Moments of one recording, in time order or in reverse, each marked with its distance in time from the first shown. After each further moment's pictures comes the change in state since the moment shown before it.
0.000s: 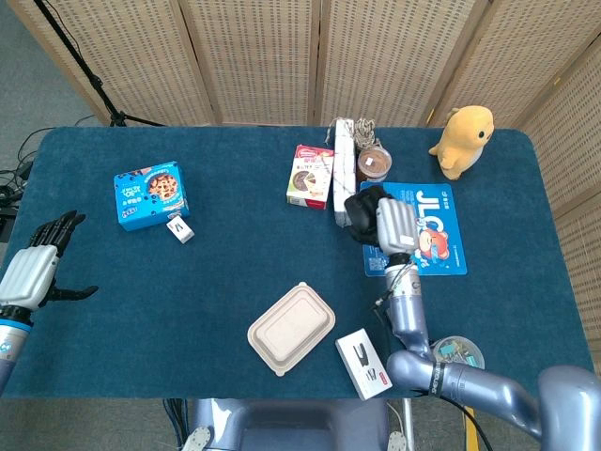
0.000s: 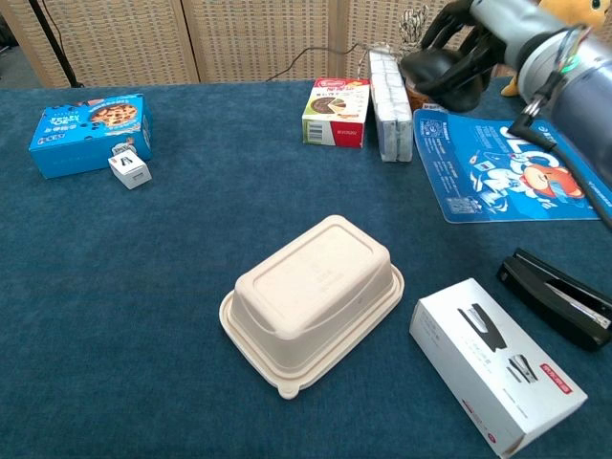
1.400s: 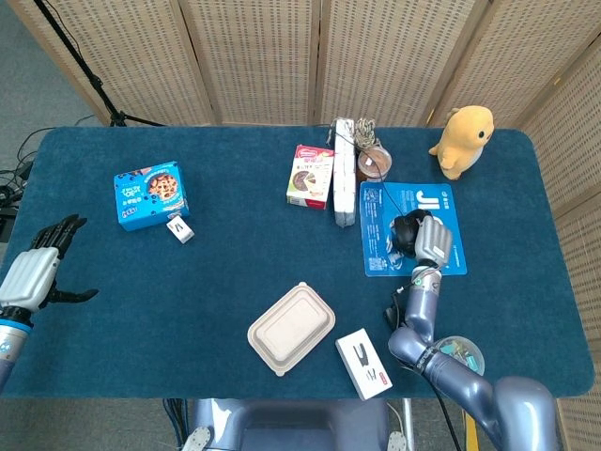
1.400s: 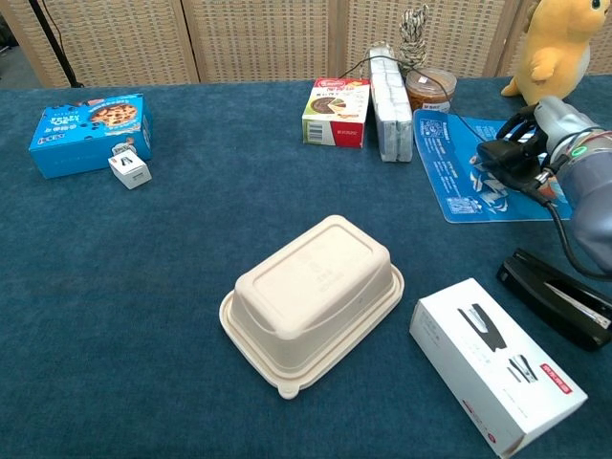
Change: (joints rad) left arm -0.008 0.011 0.005 -0.002 -0.017 -0.040 -0.011; right arm -0.002 -0.259 0.064 0.601 0.192 -0.215 0.096
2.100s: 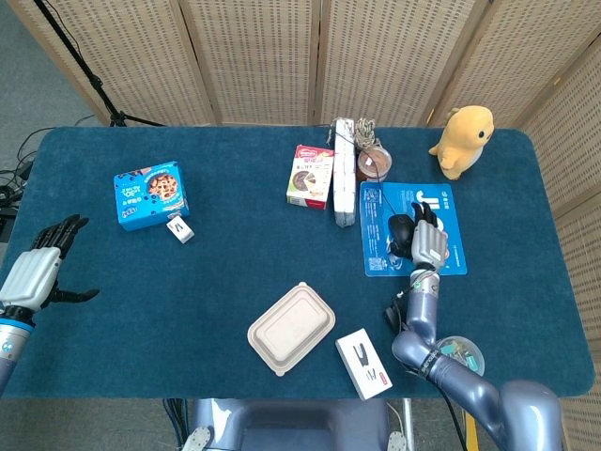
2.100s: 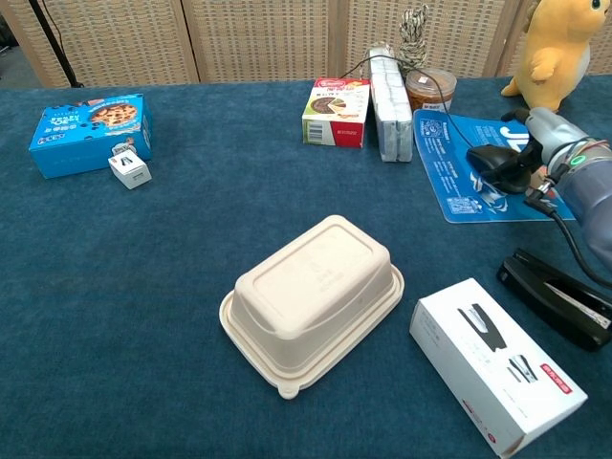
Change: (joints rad) left arm -0.003 -0.003 0.000 -0.002 -0.005 -0.001 0.016; right arm -0.034 0.019 -0.005 -0.044 -0.036 -0.049 -0.002
